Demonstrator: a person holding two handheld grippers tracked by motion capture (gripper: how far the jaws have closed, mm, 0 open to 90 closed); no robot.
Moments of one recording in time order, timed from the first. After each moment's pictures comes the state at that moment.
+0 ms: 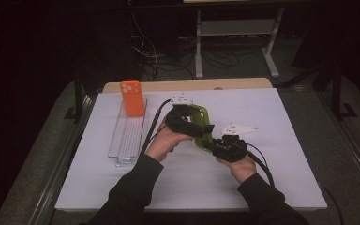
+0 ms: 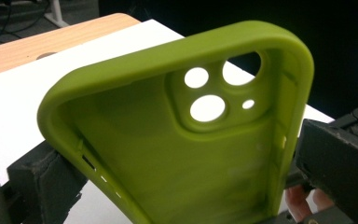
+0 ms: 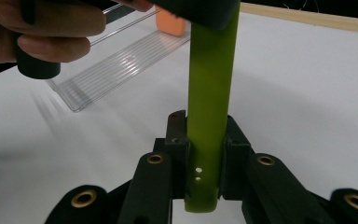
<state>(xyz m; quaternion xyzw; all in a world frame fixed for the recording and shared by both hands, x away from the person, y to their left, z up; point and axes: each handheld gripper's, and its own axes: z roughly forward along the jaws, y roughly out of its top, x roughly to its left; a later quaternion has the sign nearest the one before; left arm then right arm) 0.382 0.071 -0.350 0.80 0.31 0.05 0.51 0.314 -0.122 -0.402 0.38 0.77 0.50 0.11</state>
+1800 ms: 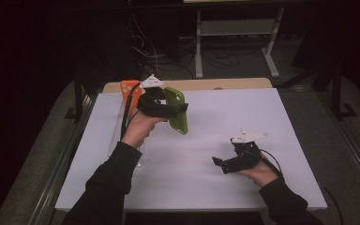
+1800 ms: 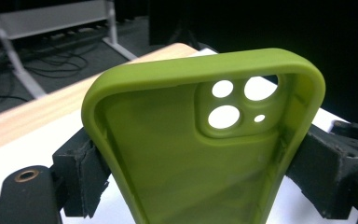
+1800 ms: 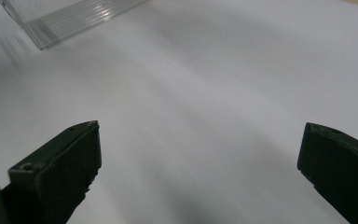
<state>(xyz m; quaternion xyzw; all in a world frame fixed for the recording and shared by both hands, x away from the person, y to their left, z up) 0.400 0.145 -0.296 0.79 0.33 0.14 0.50 0.302 -0.160 -0.417 0.37 0.81 0.44 0.14</state>
